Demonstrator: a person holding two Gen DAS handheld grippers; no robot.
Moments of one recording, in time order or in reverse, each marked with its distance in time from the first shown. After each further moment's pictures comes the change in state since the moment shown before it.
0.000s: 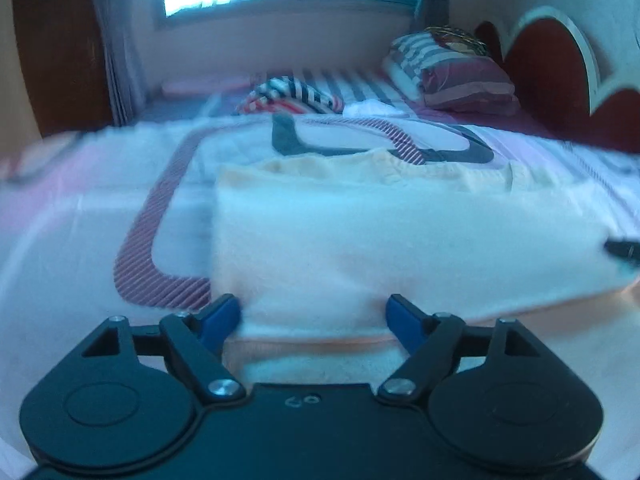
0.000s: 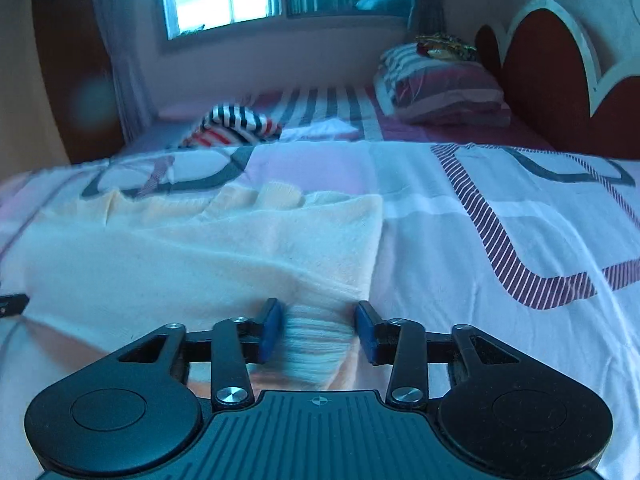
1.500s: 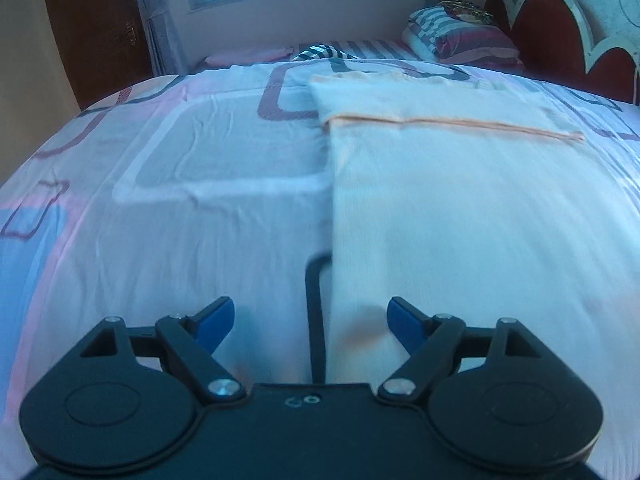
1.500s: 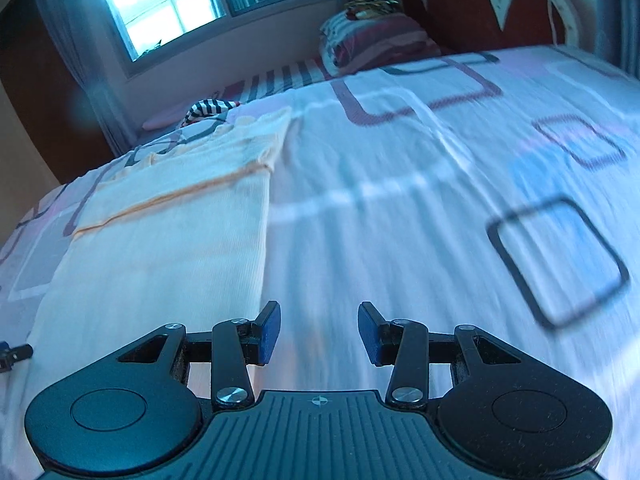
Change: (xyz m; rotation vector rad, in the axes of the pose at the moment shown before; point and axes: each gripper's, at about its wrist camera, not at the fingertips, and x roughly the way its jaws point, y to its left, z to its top) left arm -0.181 0.035 -0.148 0.038 0.071 0.109; right arm -0.245 -0.041 -0.143 0.246 0.071 0.003
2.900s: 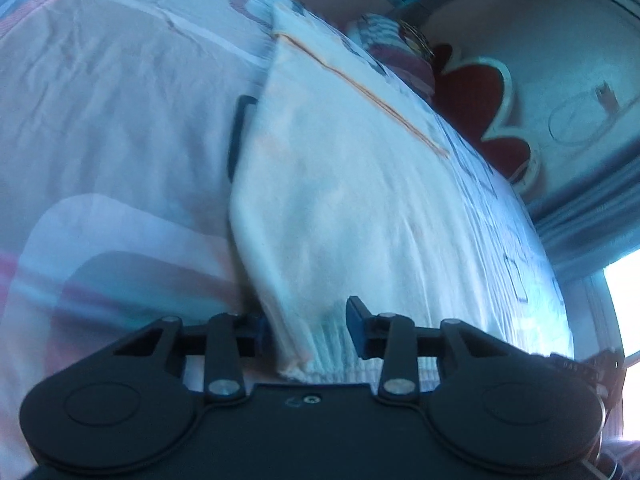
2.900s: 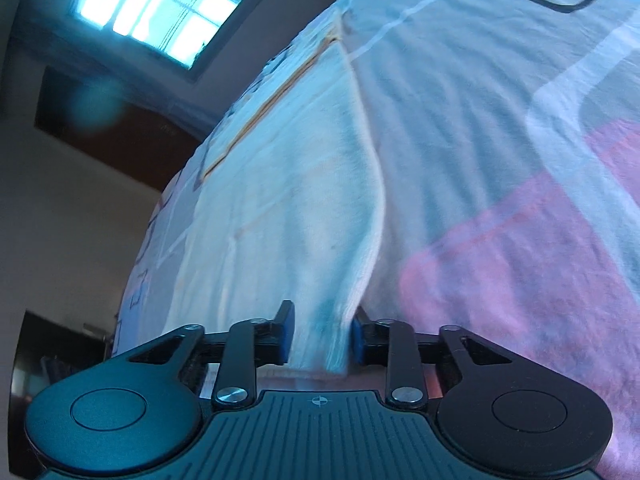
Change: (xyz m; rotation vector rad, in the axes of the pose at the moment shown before) left arm -0.022 0.044 -0.084 -0.429 0.128 -0.576; right arm -0.053 -0.004 -0.118 0.342 0.175 0.431
